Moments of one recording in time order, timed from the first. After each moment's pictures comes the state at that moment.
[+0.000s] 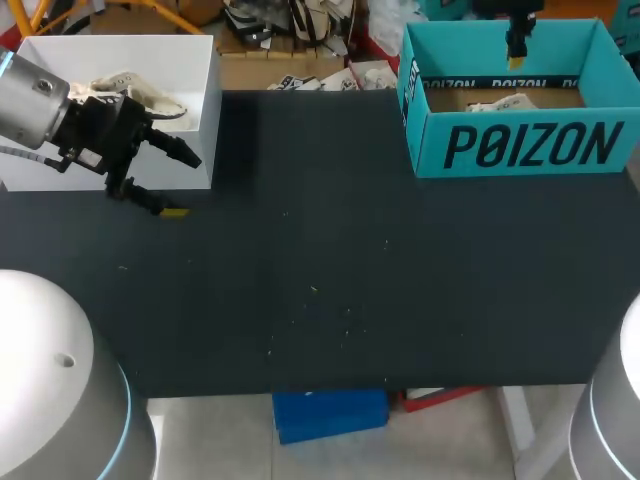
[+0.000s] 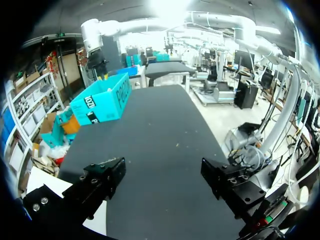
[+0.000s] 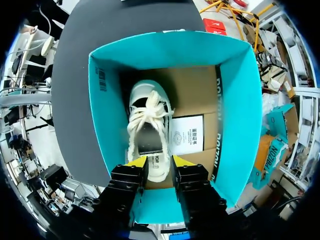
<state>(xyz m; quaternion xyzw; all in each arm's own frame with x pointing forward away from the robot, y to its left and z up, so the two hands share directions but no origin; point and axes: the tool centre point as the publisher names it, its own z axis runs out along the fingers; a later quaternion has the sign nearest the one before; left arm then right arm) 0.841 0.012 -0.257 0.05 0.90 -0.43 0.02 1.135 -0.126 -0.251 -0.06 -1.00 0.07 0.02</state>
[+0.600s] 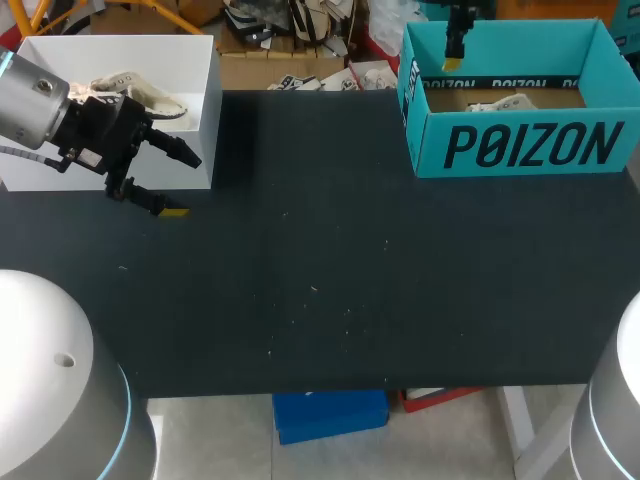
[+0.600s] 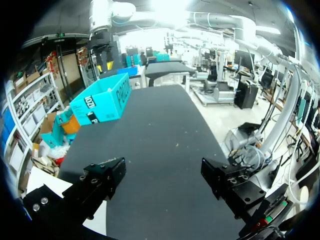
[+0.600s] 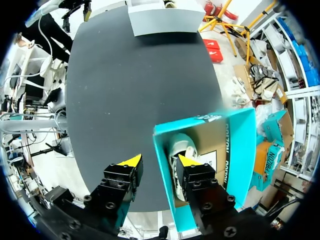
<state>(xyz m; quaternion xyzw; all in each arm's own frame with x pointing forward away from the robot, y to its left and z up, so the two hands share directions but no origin) 0.841 0.012 -0.257 0.05 0.90 -0.43 0.02 1.043 0.008 -0.190 -0.09 -1.00 -0.01 -0.01</state>
